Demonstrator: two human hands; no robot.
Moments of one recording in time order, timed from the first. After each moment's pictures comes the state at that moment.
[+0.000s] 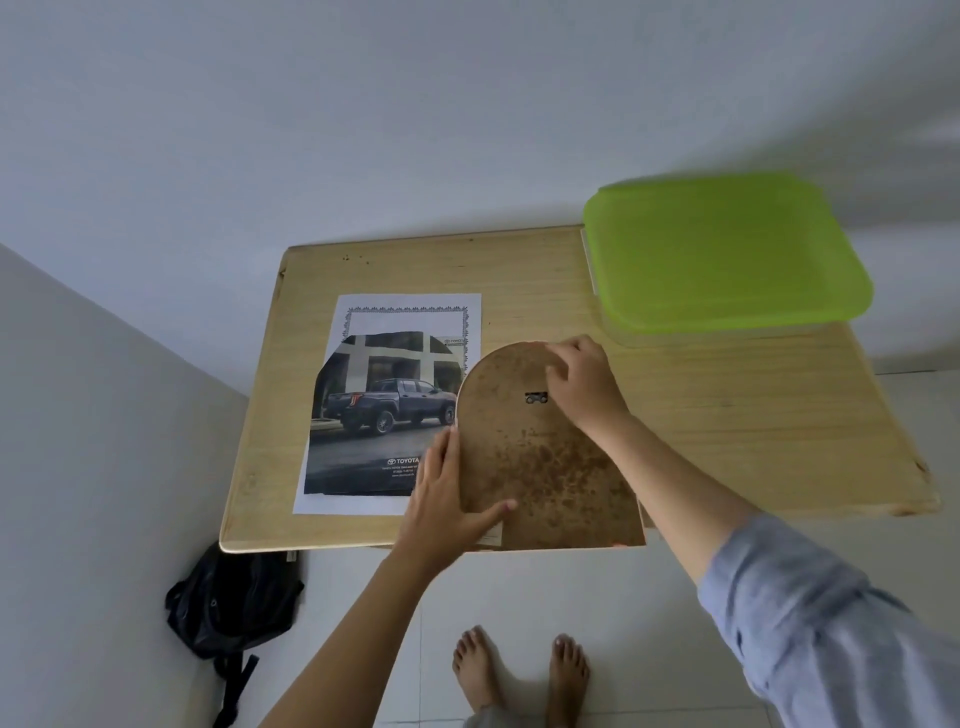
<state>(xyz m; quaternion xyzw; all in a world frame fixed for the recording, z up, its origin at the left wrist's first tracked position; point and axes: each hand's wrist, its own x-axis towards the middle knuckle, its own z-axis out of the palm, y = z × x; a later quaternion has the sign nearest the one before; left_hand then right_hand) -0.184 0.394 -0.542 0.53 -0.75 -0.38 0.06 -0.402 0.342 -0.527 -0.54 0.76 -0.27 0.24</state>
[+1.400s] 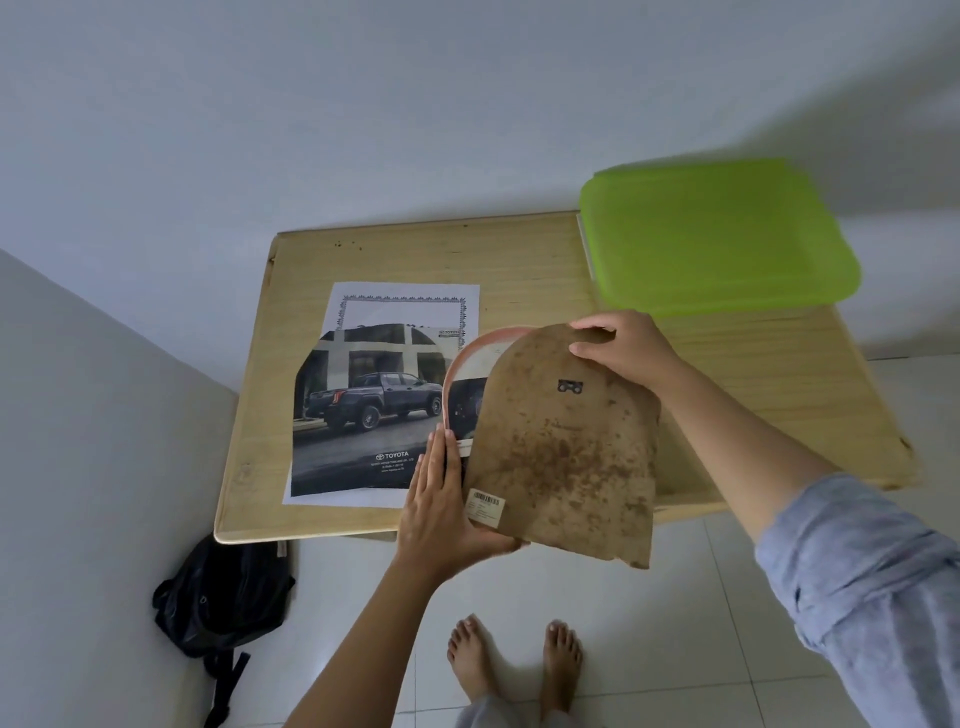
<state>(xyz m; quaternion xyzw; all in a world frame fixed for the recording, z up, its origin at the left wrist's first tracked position) -0.172 0.413 -0.547 0.52 -0.81 -0.26 0.00 -0.447 0.346 -0.488 -0.53 0.75 -0.23 0.32</state>
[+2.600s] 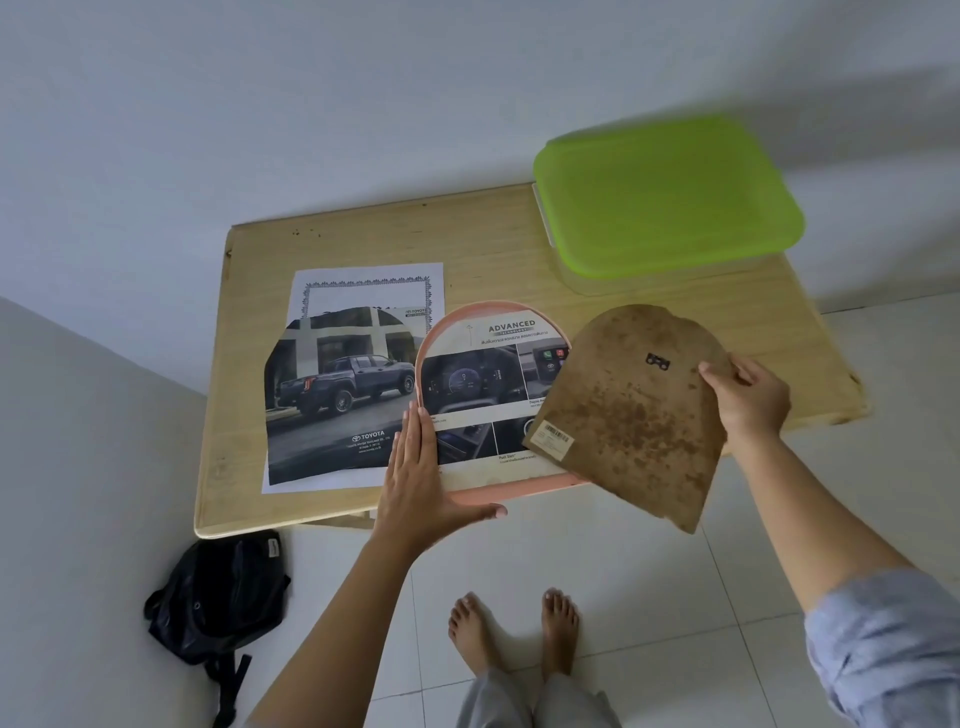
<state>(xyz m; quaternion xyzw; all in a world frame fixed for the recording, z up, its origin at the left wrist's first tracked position) -0.167 0.413 -0.551 0.50 -0.82 -0.28 -0.02 -0.505 0.486 -0.527 -0.09 0.84 -0.50 0.20</state>
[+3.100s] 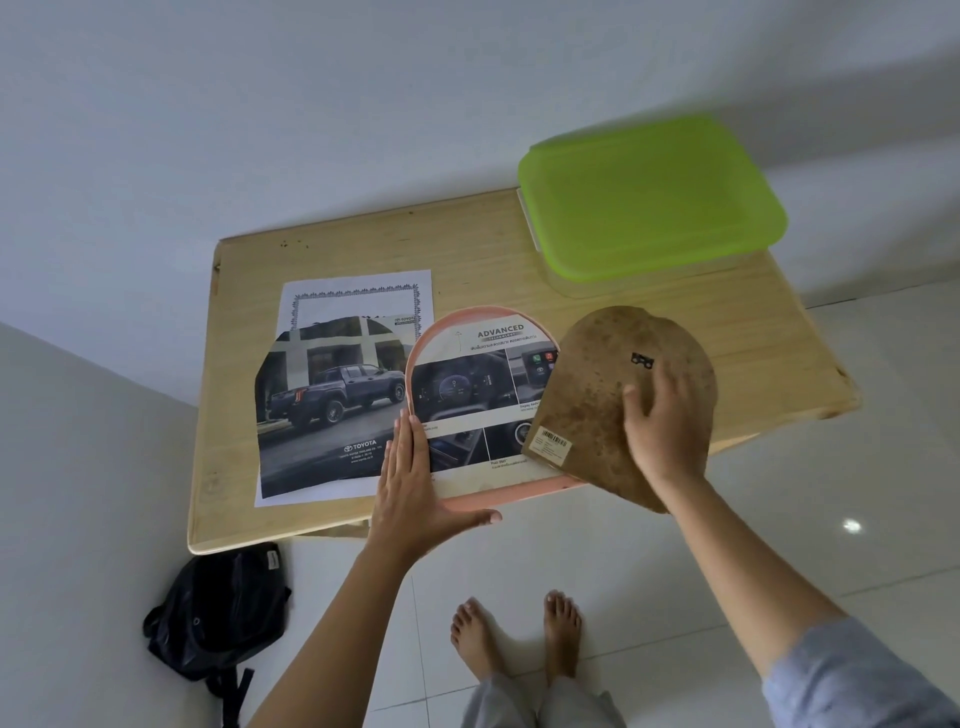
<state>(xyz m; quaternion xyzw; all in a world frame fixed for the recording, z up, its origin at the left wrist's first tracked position) -0.168 0.414 -0.547 0.50 -0.81 -0.30 -0.03 -0.439 0.485 -0.549 -0.35 0.89 -0.27 0.11</state>
